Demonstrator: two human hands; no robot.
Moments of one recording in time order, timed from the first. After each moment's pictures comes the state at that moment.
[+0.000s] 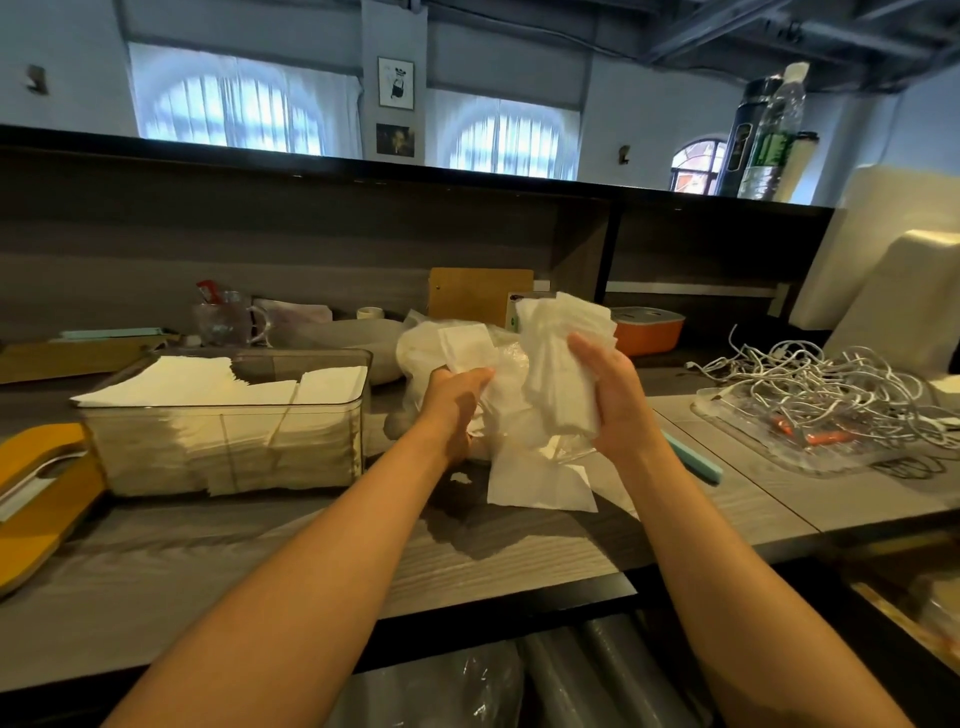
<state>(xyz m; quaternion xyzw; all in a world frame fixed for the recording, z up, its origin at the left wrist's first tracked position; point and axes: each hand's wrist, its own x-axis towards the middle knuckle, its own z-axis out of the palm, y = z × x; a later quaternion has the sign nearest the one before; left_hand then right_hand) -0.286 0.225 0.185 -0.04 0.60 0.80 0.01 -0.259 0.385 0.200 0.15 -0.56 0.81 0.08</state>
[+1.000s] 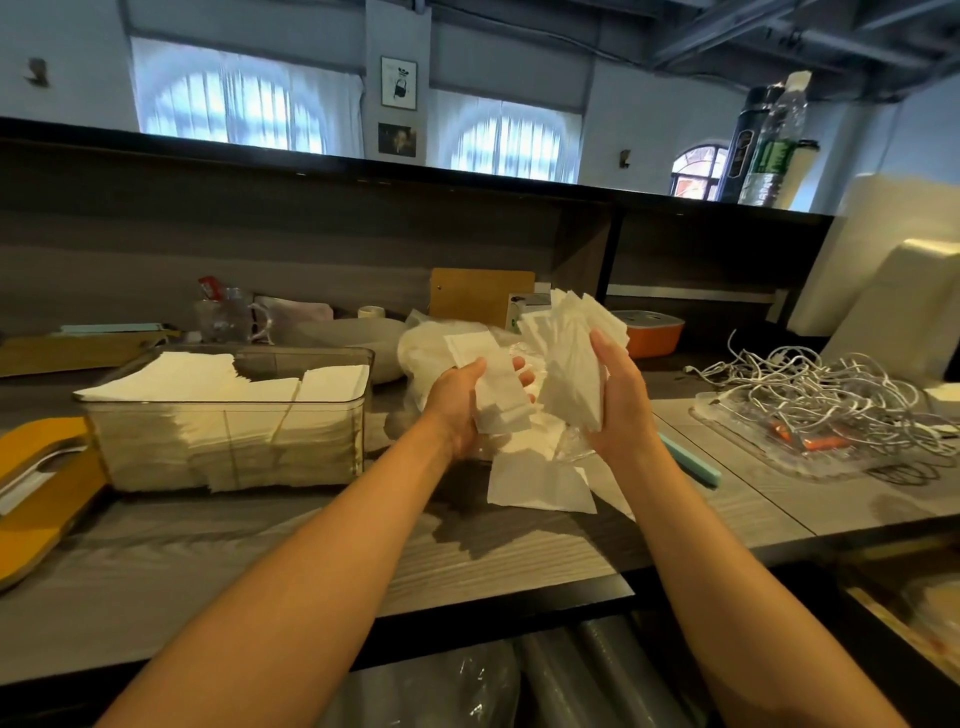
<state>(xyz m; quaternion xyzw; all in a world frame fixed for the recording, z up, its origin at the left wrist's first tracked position) -0.272 0.224 0.190 0.03 0.50 0.86 0.12 -0.258 0.384 0.202 0.13 -0.51 0.85 0.08</state>
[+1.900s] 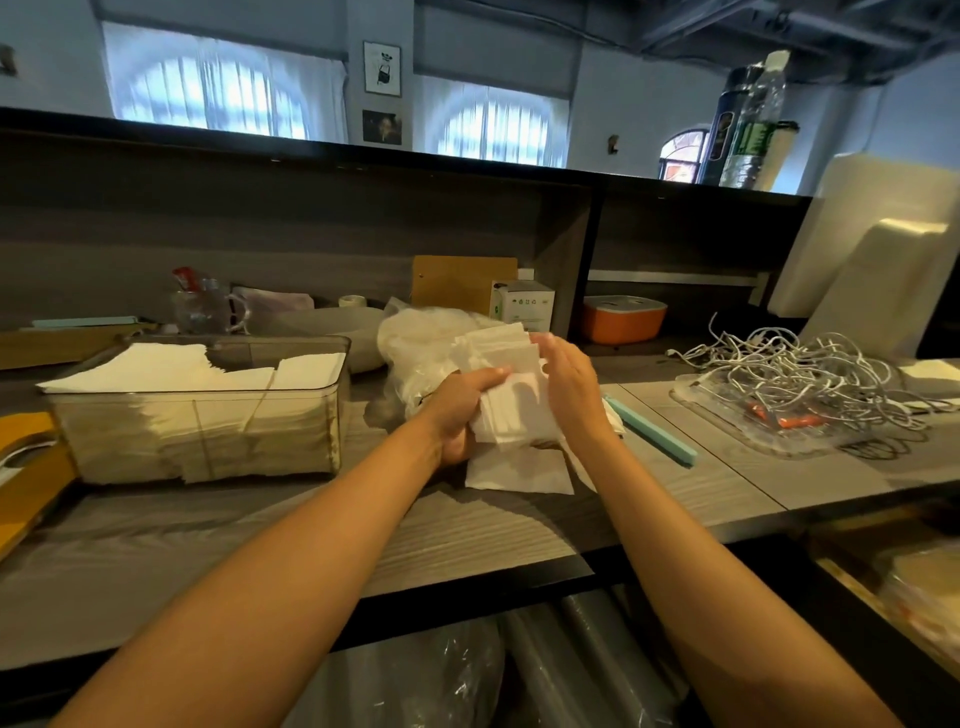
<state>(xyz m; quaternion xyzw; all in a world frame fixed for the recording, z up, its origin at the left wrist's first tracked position) -0.281 0.240 0.170 0.08 0.56 0.81 0.18 -0.261 0.372 0.187 0.05 -0.80 0.55 0.24</state>
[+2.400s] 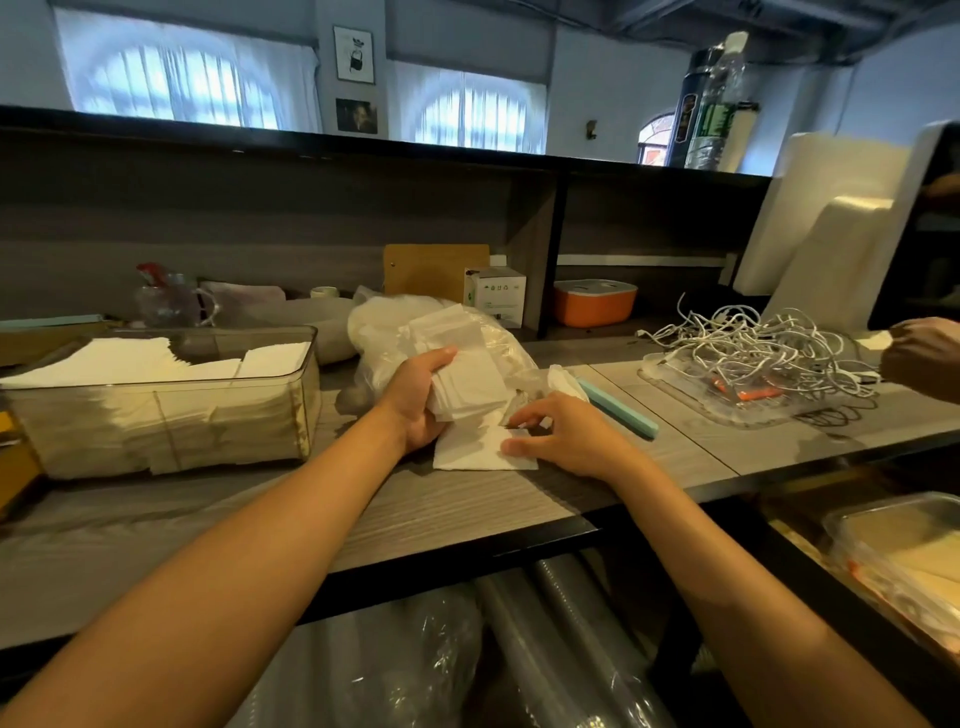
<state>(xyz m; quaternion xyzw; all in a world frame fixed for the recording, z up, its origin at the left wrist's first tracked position) -0.279 0.238 0.168 0.04 0.51 0.85 0.16 -0.216 0.428 0.163 0.12 -0.96 0.27 0.05</state>
